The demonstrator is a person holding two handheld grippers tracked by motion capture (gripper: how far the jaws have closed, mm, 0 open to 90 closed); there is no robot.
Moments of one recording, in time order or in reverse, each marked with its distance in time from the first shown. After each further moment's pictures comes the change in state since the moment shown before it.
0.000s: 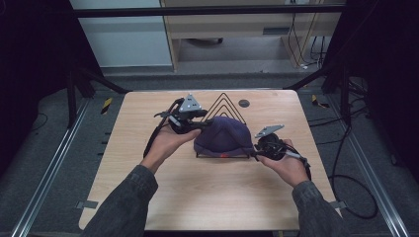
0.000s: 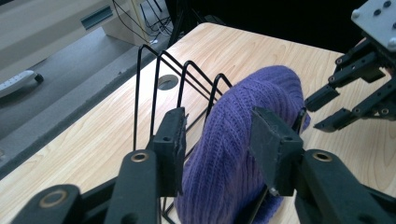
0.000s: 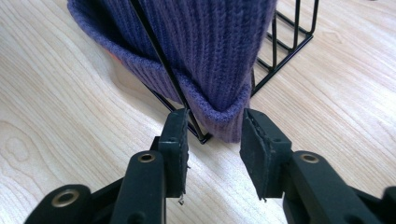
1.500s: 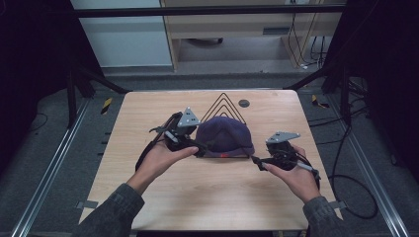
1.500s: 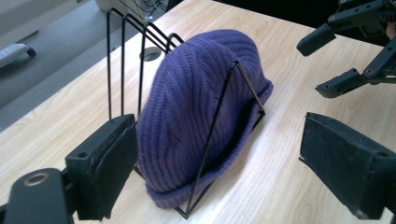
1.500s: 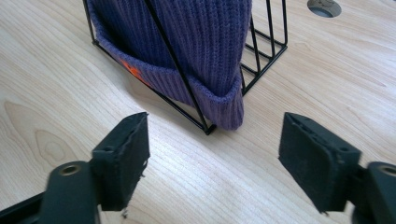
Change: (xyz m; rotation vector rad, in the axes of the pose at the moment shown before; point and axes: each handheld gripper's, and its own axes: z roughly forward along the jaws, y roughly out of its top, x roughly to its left) left arm -0.041 -0.009 -0.028 0.086 -0.008 -0.039; right arm 0.014 -0.019 -0.039 -0.119 -0.048 0.072
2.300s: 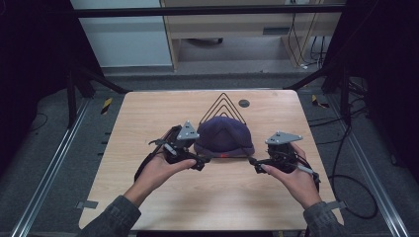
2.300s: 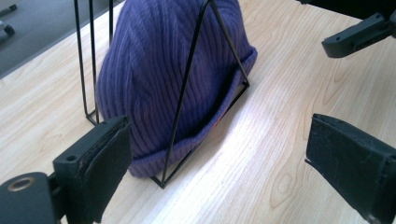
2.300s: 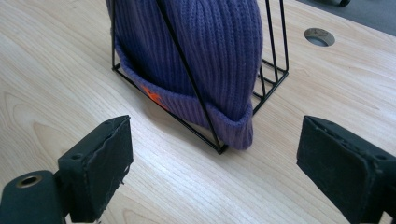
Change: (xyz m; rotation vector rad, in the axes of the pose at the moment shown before) left arm -0.013 -0.031 0.000 0.046 -0.031 -0.035; right arm 0.016 0.009 -0.015 -0.083 -0.002 -0.009
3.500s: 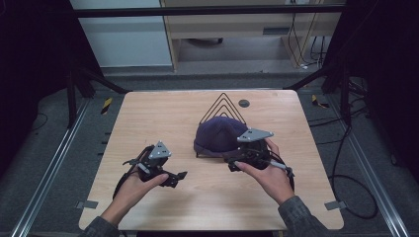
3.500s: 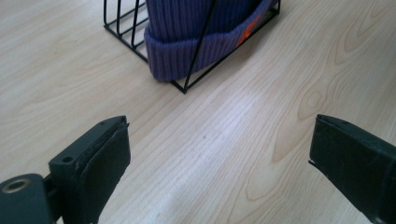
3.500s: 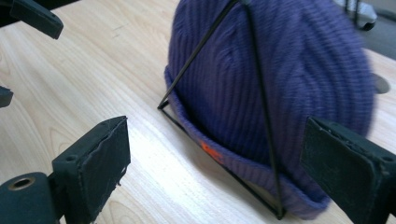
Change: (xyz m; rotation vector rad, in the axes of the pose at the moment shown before) left arm 0.021 -0.091 -0.020 0.069 0.025 -0.088; right arm 0.053 0.039 0.030 -0.037 0.059 -0.049
